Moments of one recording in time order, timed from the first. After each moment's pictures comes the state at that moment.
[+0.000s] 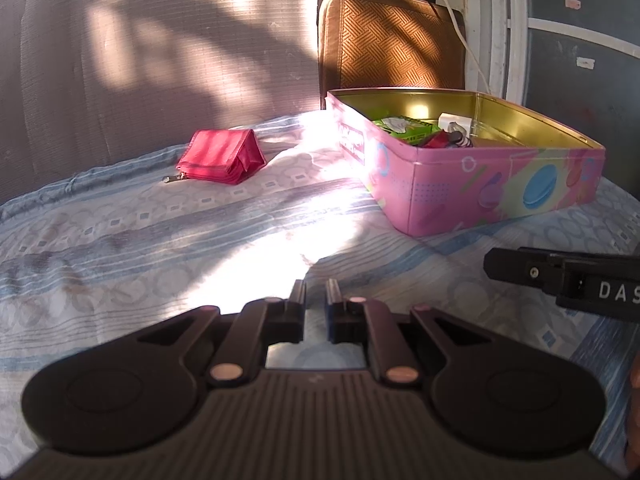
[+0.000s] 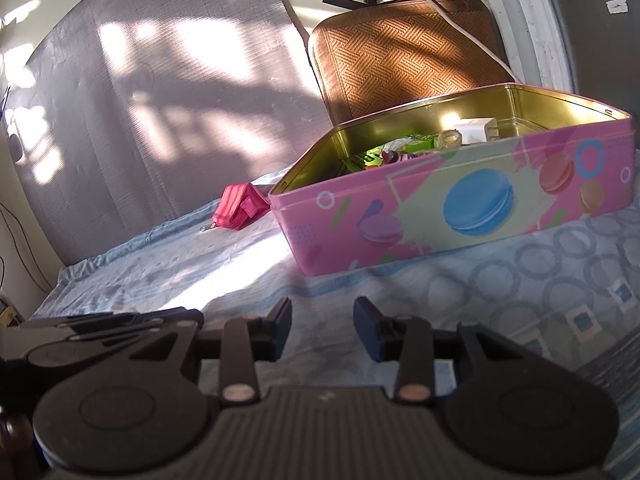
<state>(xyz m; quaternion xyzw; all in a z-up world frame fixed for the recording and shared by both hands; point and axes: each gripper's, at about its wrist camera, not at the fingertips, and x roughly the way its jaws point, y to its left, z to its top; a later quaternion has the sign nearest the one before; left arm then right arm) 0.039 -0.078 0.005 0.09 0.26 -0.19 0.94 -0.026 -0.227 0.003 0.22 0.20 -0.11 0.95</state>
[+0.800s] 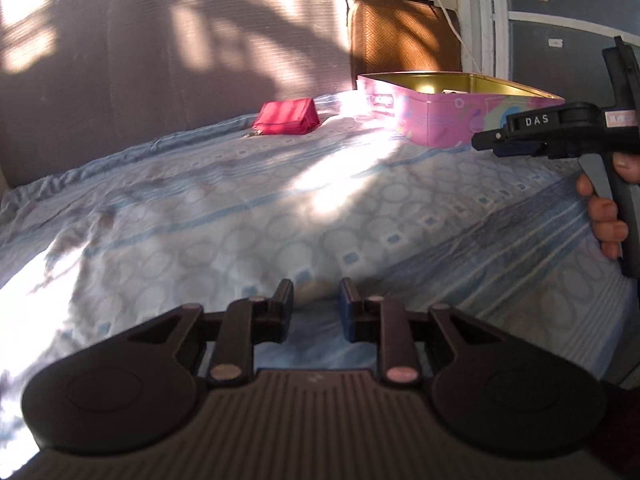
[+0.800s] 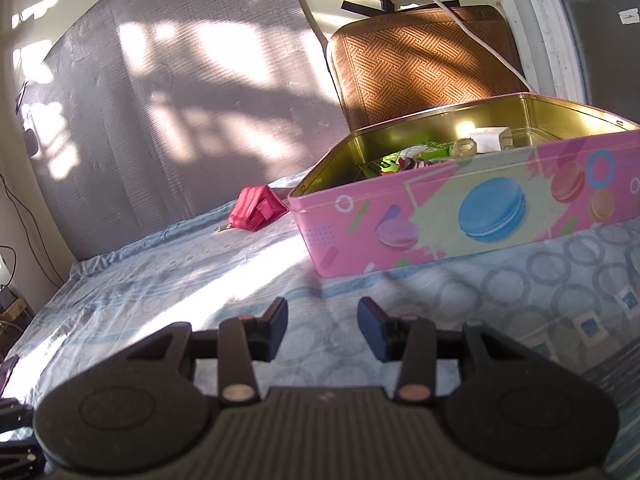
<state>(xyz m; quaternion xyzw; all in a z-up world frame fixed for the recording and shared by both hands) -0.087 0.038 -0.009 0.11 0.25 -0.17 0.95 -0.032 -0.221 0.007 0.20 0.19 -0.09 0.96</state>
